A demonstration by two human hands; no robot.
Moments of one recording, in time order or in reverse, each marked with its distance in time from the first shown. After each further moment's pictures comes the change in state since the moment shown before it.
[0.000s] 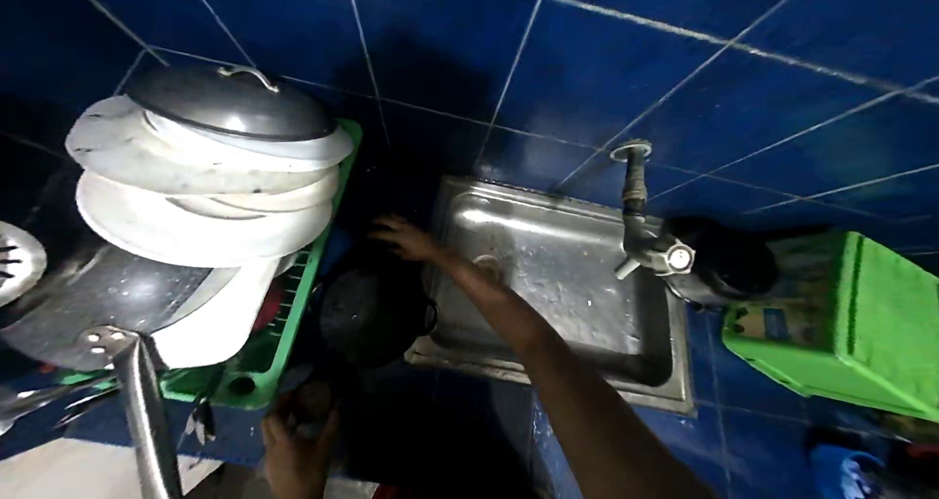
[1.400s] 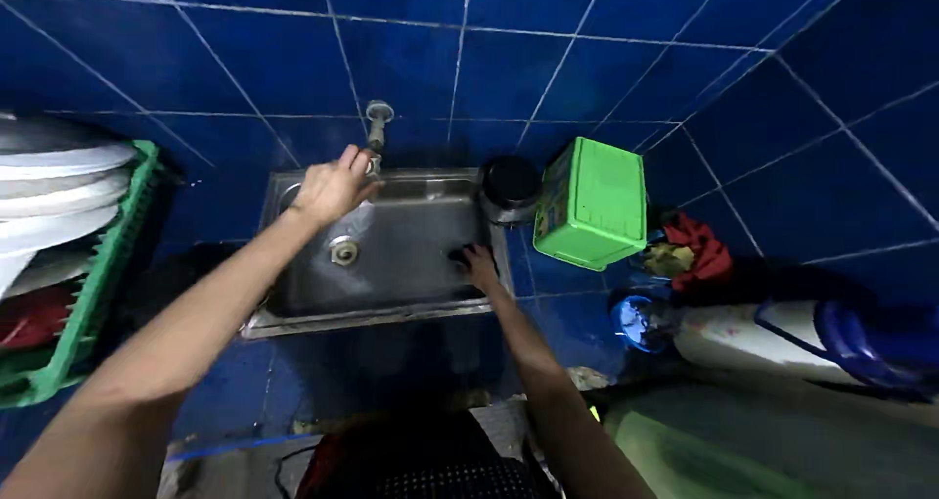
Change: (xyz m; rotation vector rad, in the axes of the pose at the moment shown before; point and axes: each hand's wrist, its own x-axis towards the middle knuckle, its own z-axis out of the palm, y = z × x) left_hand -0.001 0.457 0.134 0.364 -0.340 1.222; right_hand -0.523 -0.024 -0.137 -0.084 0.205 1.083
